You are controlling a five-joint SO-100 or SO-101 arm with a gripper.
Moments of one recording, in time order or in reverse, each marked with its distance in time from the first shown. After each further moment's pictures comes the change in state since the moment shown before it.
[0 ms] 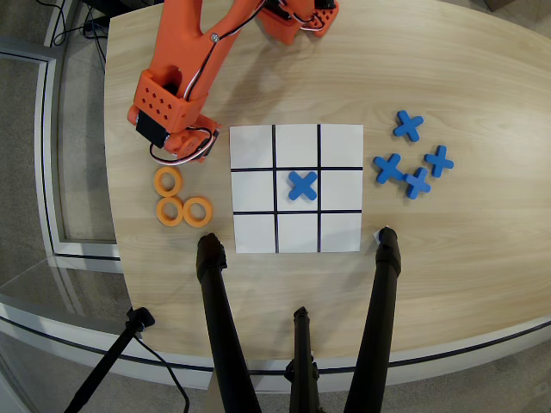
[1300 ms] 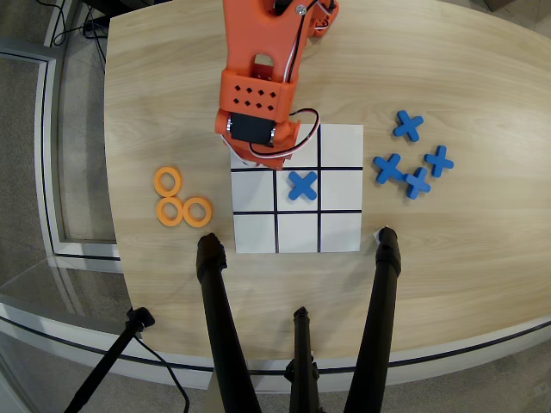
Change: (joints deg) arm -24.8 15.6 17.1 -9.9 13.4
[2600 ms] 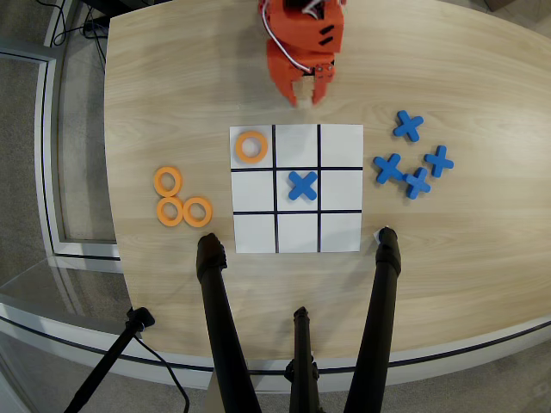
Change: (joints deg) arm -14.7 94.6 52.1 25.2 -7.6
